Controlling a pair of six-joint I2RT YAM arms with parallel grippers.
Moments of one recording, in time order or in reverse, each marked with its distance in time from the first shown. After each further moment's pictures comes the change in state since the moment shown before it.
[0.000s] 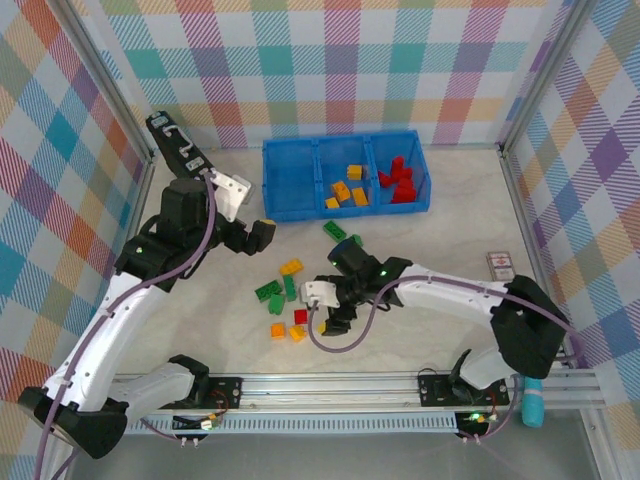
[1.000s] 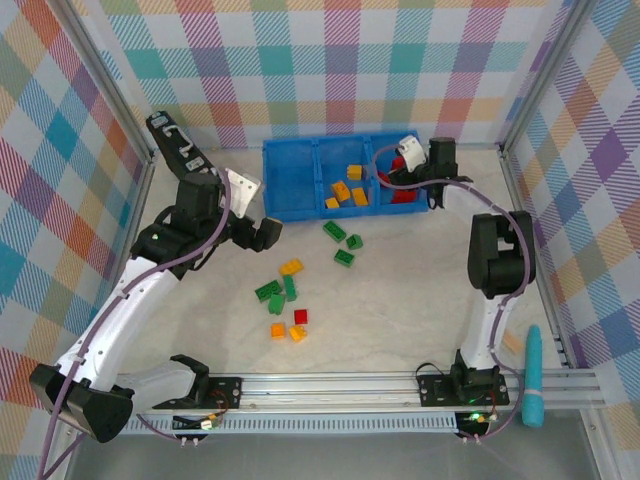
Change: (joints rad) left arm 0.001 0.072 0.000 0.016 0.016 -0.010; right arm -0.824 0.380 0.484 0.333 0.092 0.231
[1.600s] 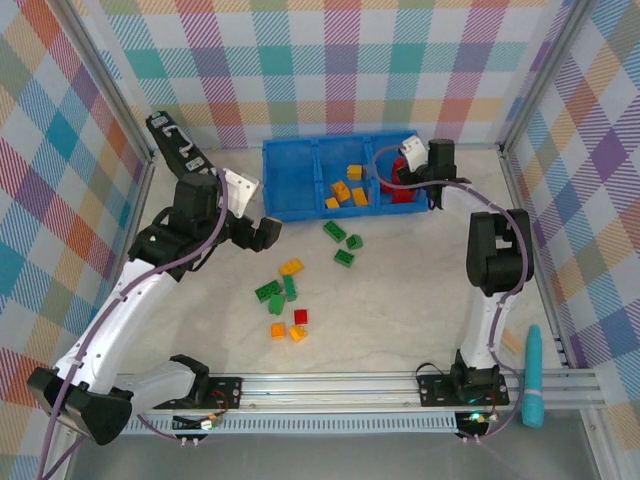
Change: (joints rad) left arm 0.000 -0.006 0.000 0.004 0.001 -0.008; right arm -0.022 0.119 0.049 0.088 0.135 0.070
